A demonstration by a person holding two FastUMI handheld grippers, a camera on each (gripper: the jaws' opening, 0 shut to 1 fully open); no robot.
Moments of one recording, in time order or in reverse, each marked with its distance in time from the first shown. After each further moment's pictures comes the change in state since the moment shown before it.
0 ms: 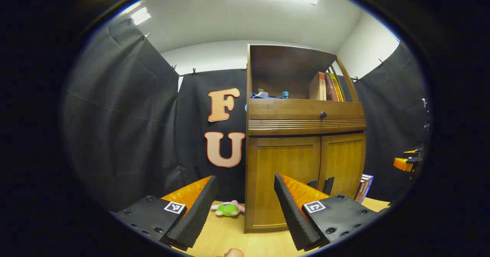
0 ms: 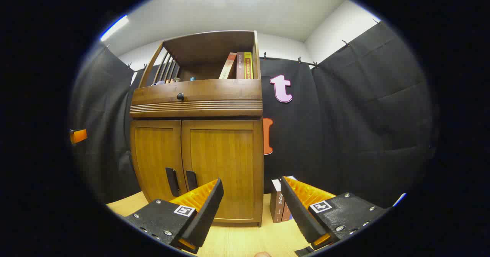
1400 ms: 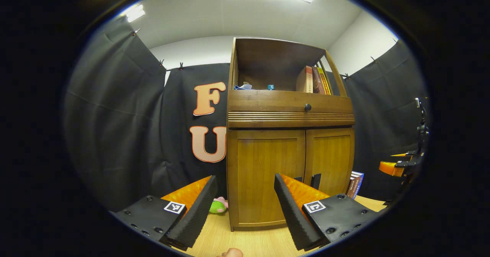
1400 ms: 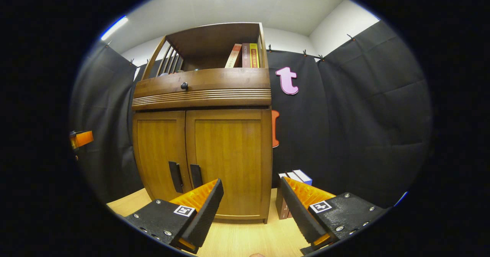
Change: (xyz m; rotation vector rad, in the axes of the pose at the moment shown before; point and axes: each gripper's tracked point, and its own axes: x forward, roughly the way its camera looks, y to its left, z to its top) left arm 0.011 -0.037 -0.018 -0.009 0.034 -0.069; right arm 0.007 0.023 -0.005 0.014 0.083 0.059
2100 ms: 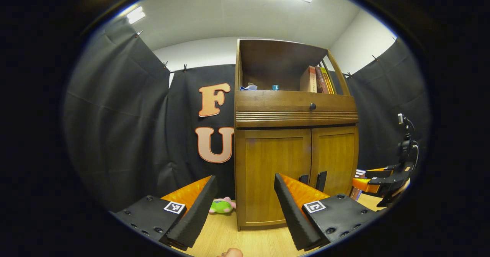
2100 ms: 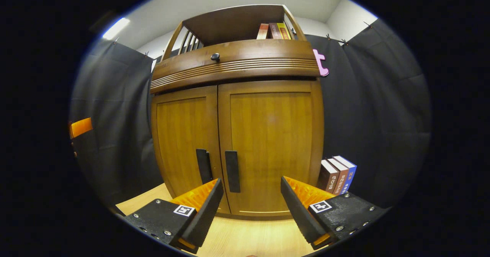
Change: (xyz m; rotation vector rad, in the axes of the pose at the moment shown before) left arm -0.010 0.023 -0.001 0.020 -0.006 0.043; right arm 0.065 0.109 -0.057 0.054 0.090 0.188
